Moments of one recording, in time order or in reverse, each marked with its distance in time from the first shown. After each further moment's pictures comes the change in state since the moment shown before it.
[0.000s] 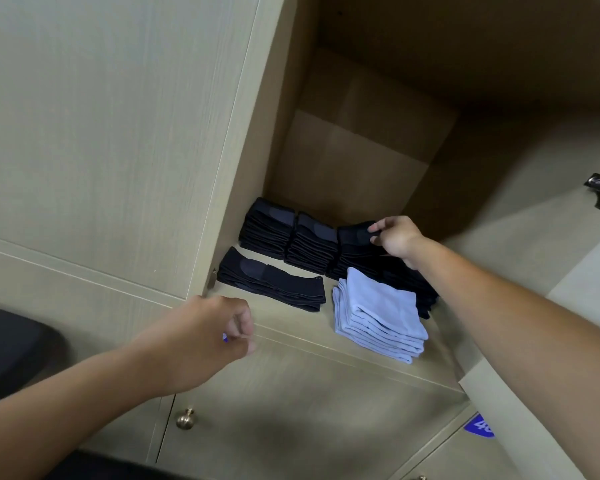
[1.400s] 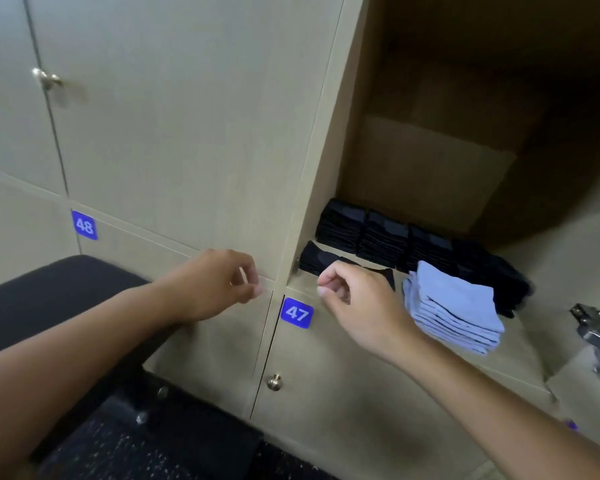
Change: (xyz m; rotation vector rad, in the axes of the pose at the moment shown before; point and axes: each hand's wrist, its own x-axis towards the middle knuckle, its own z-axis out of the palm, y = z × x) left_hand -0.051 -0.020 -0.080 0.199 0.090 -0.165; right_hand -0.227 -0.044 0.087 -0.029 -0.241 -0.692
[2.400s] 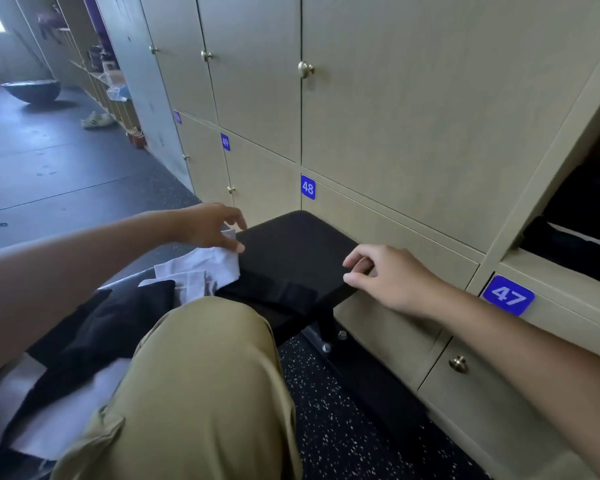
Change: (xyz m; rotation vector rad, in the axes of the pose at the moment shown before) left_hand -0.171 -0.192 -0.128 0.342 -0.068 -0.545; right_hand 0.030 -0.130 0.138 0.208 -0.517 -0.259
